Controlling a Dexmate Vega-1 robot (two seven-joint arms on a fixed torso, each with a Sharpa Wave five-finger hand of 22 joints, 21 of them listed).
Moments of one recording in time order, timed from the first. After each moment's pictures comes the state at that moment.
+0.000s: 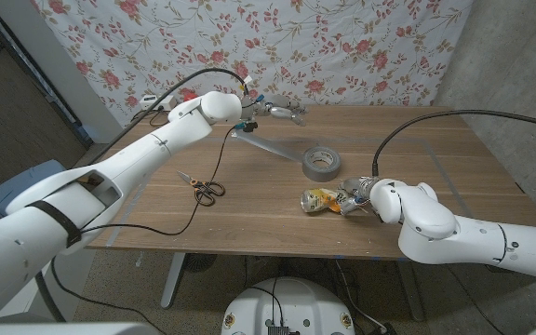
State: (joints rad) left arm 0.26 0.56 0.82 -1.42 0.07 0.00 -0.45; left_hand 0.62 0.02 0.54 -0.17 0.19 0.17 0.00 0.21 0.18 0.16 -0.02 0.27 0.20 0.14 0.03 0.23 0.19 -0.11 0.15 0.73 0.18; right arm -0.51 -1.07 -1.25 -2.41 -0.63 -1.17 0.55; right_hand 0.80 -0.04 0.48 -0.15 0.31 0.24 -0.04 0.26 0.19 0.26 -0.06 0.27 0.21 0.22 -0.03 0.28 0.21 0.35 0.07 0.25 0.18
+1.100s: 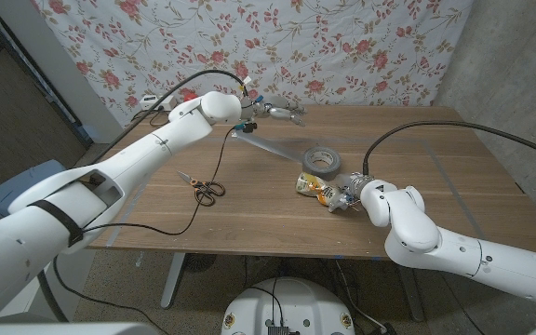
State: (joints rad) left arm 0.25 0.54 0.82 -1.38 0.05 0.00 -0.46; left_hand 0.63 0.04 0.49 -0.14 0.19 0.16 0.01 0.20 0.18 0.16 0.00 0.26 0.21 0.13 0.04 0.23 0.20 -0.10 0.16 0.72 0.19; right arm -0.76 -0.97 -1.02 -2.29 -0.88 -1.07 0.61; right_hand 0.79 0.02 0.31 -0.15 0.24 0.44 0.16 0.36 0.21 0.80 0.07 0.73 0.43 0.71 -0.05 0.65 0.60 0.49 -0.05 0.35 0.22
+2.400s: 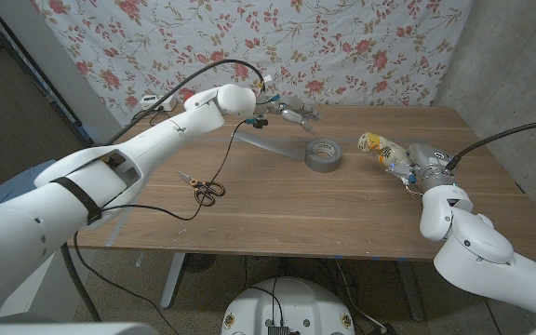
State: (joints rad) left arm 0.11 0.44 0.94 -1.21 0.20 -0.16 -0.52; left_hand 0.73 -0.06 0.41 -0.17 0.21 0.26 -0.12 0.21 0.18 0.29 -0.14 0.28 0.21 0.18 0.00 0.24 0.19 -0.05 0.17 0.70 0.19; right arm -1.28 -1.01 -0.39 -2.48 -0.43 -1.20 -0.27; right_hand 0.81 0.00 0.31 -0.14 0.27 0.53 0.13 0.36 0.25 0.88 0.00 0.77 0.48 0.70 -0.07 0.58 0.59 0.48 -0.05 0.37 0.22
